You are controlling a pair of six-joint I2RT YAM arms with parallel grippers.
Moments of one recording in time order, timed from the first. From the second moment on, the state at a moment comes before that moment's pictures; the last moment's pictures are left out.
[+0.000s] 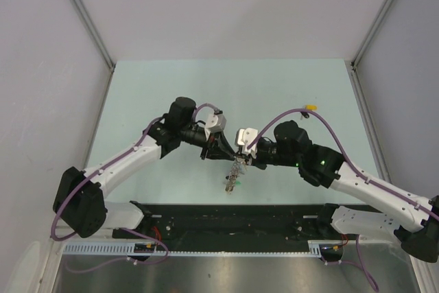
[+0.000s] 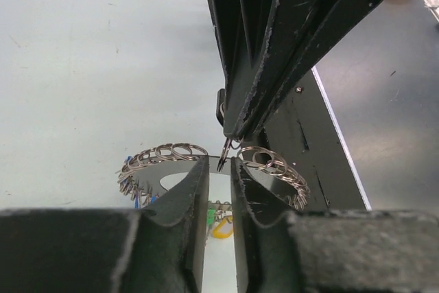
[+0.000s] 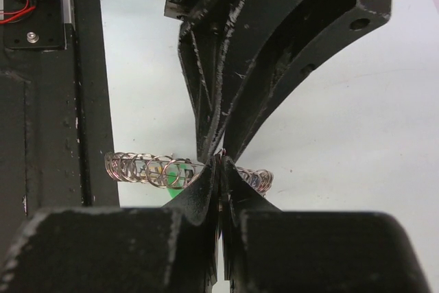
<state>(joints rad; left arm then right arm) -0.62 1.31 0.93 -0.18 1.13 0.32 0.96 0.99 0.92 -0.32 -0.29 -0.40</state>
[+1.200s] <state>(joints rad) -0.60 1.13 0.65 0.43 0.99 -0.30 0.96 0.88 0.82 -0.22 -0.24 -0.28</state>
